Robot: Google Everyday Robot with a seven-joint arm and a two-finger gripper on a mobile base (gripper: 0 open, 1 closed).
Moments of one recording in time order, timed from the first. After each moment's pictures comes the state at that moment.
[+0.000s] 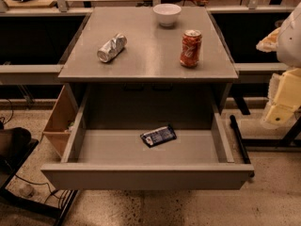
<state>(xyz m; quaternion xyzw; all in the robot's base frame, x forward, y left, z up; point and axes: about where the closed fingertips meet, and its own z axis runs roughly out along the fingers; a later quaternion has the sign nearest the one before) 0.438 -0.216 0.977 -0.60 0.78 -0.04 0.16</state>
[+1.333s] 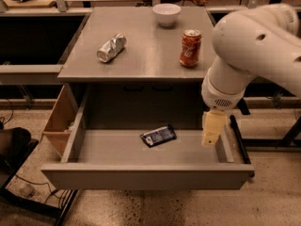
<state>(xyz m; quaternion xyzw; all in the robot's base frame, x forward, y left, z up) 0.505 -0.160 0.823 -0.64 0.76 -0.05 0.11</state>
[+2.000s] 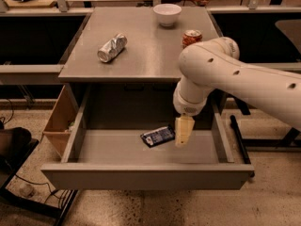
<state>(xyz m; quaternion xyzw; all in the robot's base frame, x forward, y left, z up) 0.561 -0.095 0.738 -0.68 0.72 -0.02 0.12</state>
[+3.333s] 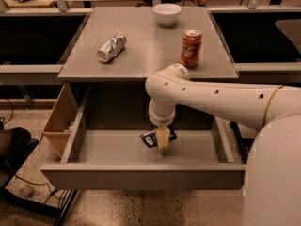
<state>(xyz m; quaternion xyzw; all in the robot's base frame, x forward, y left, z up) 0.612 -0.032 0.616 -0.78 0.63 -0.02 0.08</state>
